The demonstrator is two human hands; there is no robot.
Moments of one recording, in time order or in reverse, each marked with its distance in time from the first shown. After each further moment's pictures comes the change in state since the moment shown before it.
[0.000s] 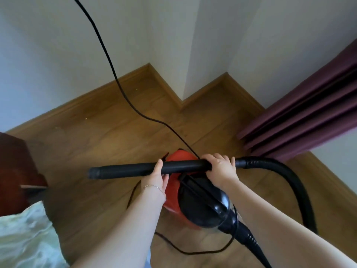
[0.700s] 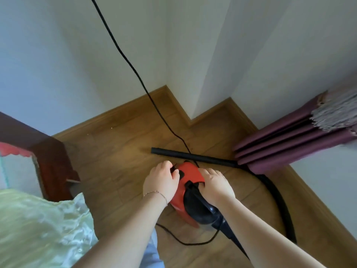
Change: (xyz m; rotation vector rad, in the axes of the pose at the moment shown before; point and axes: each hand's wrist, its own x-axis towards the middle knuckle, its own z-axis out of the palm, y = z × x) left_hand -0.140 0.075 -0.012 1.615 -0.066 0.914; right_hand -0.087 -0.076 -0.087 -0.039 -0.114 -0.081
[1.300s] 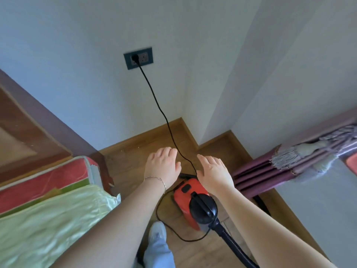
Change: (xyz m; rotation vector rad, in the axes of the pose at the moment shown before) left_hand -0.113 0.074 -0.238 0.402 0.209 0.238; right_hand -0.139 -0.121 -0.203 -0.088 0.197 -0.188
